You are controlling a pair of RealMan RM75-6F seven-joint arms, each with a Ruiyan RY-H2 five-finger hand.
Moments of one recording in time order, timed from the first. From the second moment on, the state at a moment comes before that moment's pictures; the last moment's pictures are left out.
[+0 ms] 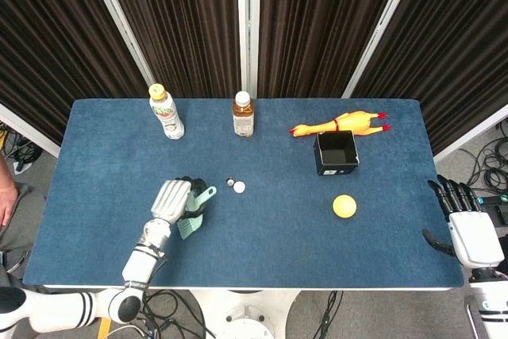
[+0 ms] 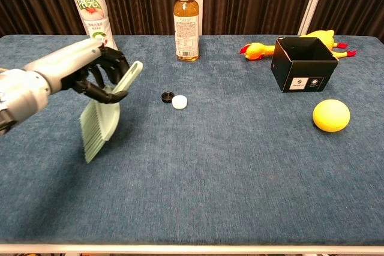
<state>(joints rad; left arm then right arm) -0.66 -1.72 -0.14 -1.50 1.06 1.18 0.23 0.13 -1.05 0.06 -1.63 -1.52 1.42 0.03</state>
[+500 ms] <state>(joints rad) -0.78 -1.88 -0.30 -1.32 0.97 1.07 0.28 0.13 -1.04 0.06 -1.63 -1.52 1.42 0.04</state>
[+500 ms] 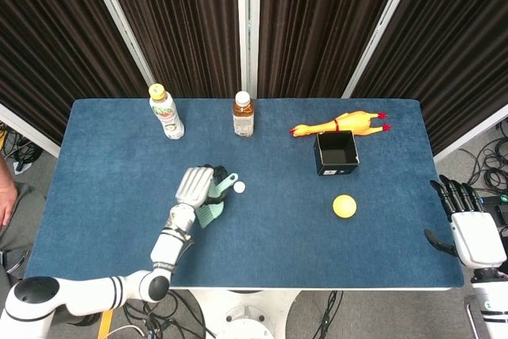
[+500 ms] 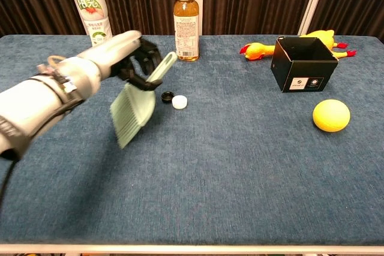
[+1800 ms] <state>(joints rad) -0.88 -1.85 -0.39 -1.22 0.98 1.00 0.27 0.10 -1.02 0.05 -1.64 -1.53 1.46 0.04</state>
